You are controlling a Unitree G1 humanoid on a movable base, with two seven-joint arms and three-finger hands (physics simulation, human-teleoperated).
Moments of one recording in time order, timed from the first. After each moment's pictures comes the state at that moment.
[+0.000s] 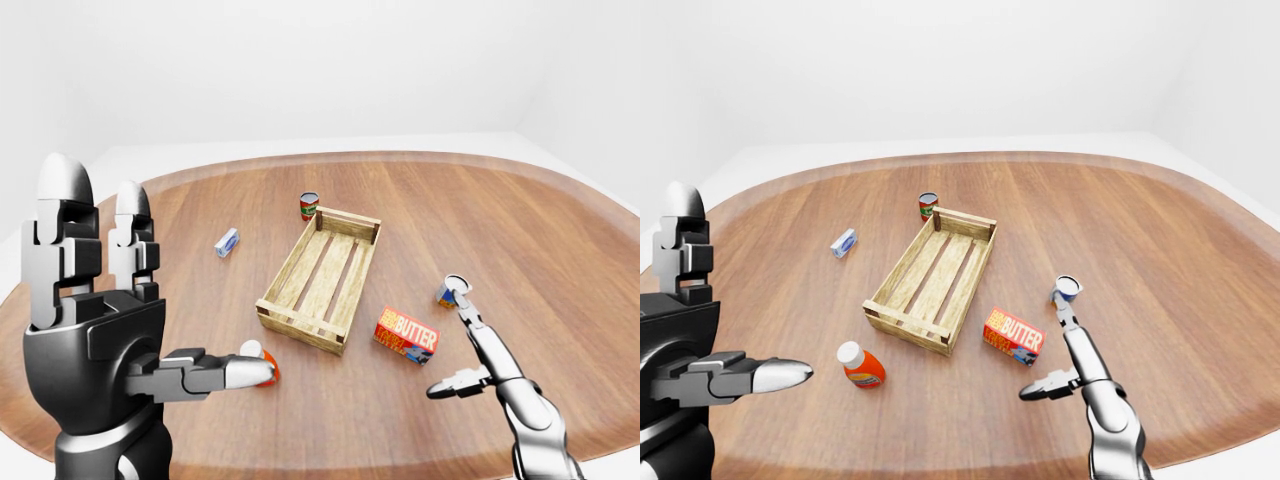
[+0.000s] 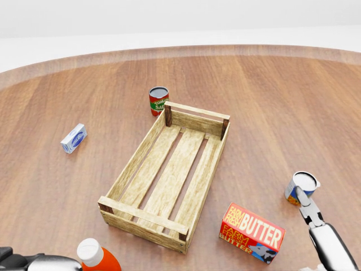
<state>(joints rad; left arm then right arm) 0.21 -0.01 0.15 -1.01 -0.16 0.09 -0.10 0.21 -0.12 -0.30 -0.13 -0.41 0.09 0.38</state>
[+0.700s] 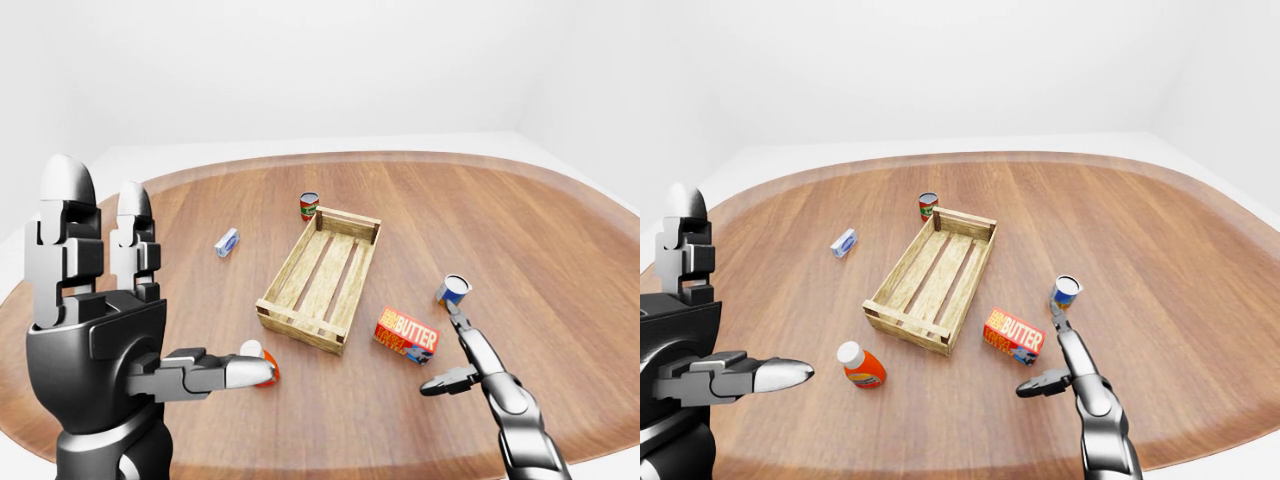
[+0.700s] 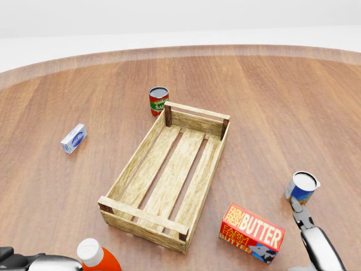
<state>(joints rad) 0.21 -0.01 0.15 -1.01 -0.16 0.09 -0.10 0.10 -0.19 -0.23 0.17 -0.36 0.09 0.27</state>
